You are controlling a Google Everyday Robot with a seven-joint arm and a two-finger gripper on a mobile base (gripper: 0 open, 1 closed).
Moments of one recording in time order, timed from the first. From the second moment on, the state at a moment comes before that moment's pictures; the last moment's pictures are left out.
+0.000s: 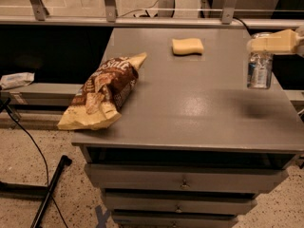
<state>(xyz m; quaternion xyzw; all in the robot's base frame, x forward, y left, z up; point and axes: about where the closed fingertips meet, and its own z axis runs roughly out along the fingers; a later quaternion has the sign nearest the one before) 0.607 -0.289 0.957 -0.17 0.84 0.33 0.39</state>
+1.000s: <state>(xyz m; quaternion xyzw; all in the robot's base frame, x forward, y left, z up) 0.607 -0.330 0.943 -0.13 0.73 0.36 0.56</state>
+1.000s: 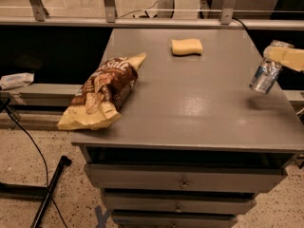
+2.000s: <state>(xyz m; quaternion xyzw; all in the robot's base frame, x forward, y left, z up) 0.600 -0.327 0.955 -0.19 0.62 0.36 0.67</state>
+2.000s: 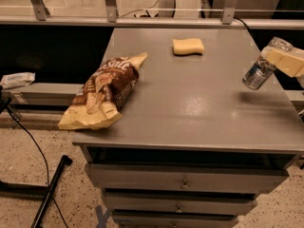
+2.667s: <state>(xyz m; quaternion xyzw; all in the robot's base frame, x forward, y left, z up) 0.586 -0.321 0.966 -0.30 0.51 0.28 0.76</state>
